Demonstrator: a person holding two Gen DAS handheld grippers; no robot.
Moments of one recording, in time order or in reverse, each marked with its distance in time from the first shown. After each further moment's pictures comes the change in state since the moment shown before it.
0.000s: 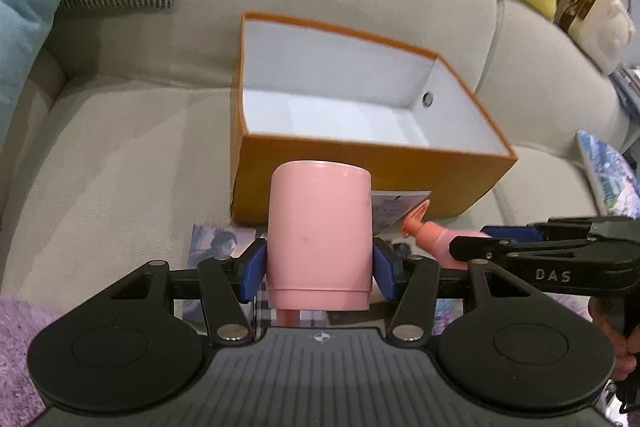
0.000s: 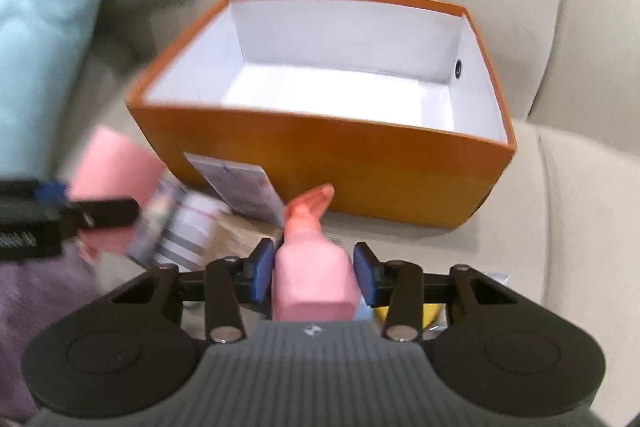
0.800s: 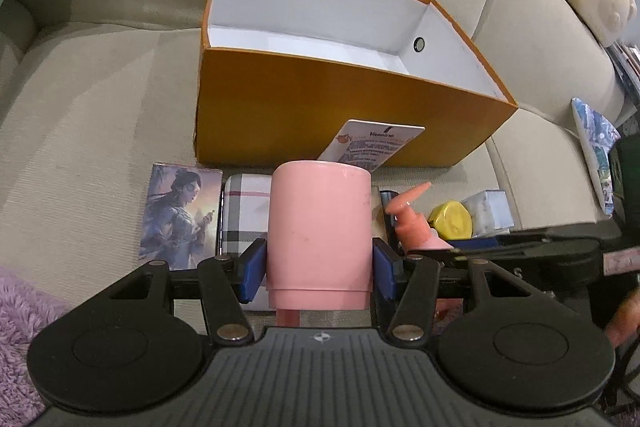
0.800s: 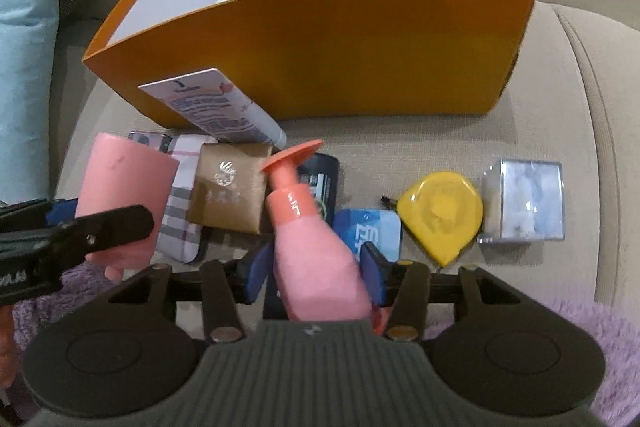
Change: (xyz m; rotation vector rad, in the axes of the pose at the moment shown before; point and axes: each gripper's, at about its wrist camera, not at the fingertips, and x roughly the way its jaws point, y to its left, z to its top) left arm 0.037 -0.001 -0.022 -0.012 0.142 -0.050; right arm 0.066 -0.018 -0.047 0.137 0.205 0.031
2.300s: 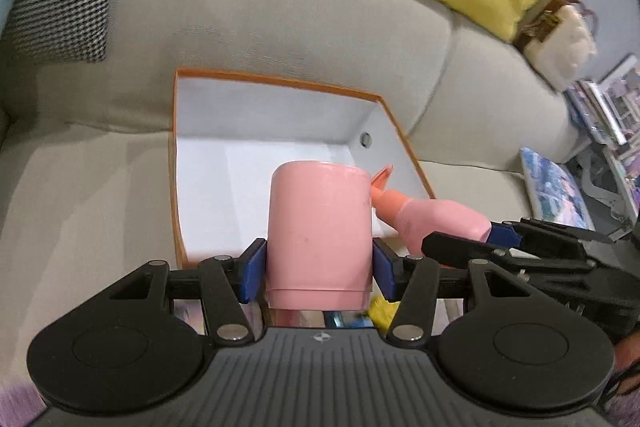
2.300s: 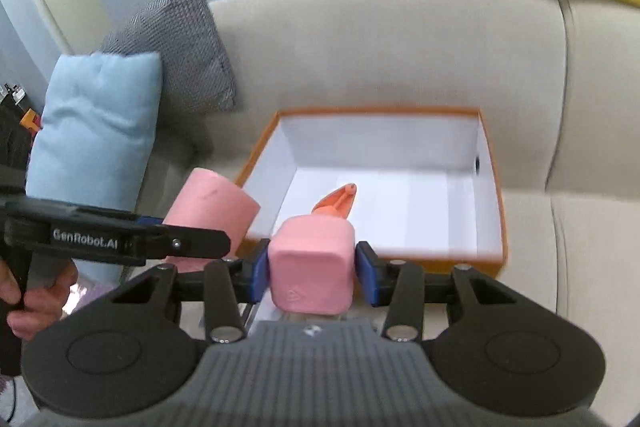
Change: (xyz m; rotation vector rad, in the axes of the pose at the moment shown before) left arm -0.051 -0.015 0.133 0.024 -0.020 -0.117; right arm -0.126 0.043 0.072 -0.140 -0.365 0.082
